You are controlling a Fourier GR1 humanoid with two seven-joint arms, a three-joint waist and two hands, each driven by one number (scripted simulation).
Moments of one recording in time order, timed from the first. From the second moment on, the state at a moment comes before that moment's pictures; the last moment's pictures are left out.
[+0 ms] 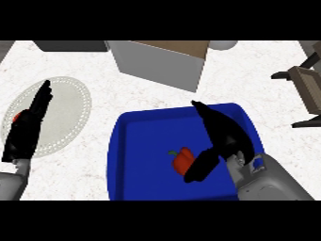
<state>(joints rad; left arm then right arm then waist) -0.15 0.47 -0.17 -1.46 0.06 0.28 0.06 -0.46 -0.28 0.55 -1.71 0.25 0.15 1.11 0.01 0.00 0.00</state>
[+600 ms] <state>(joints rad) -0.16 0.46 -0.11 -1.42 0.04 0.23 0.04 -0.40 -0.23 0.63 -1.71 0.38 0.18 1.11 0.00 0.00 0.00</state>
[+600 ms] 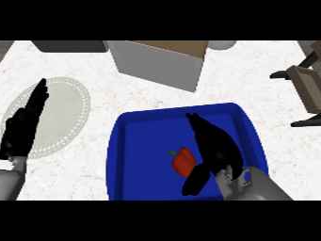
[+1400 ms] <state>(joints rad) -0.17 0.40 -0.08 -1.43 -0.02 0.22 0.07 -0.34 -0.11 0.68 -1.65 0.58 0.20 1.10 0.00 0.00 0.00</state>
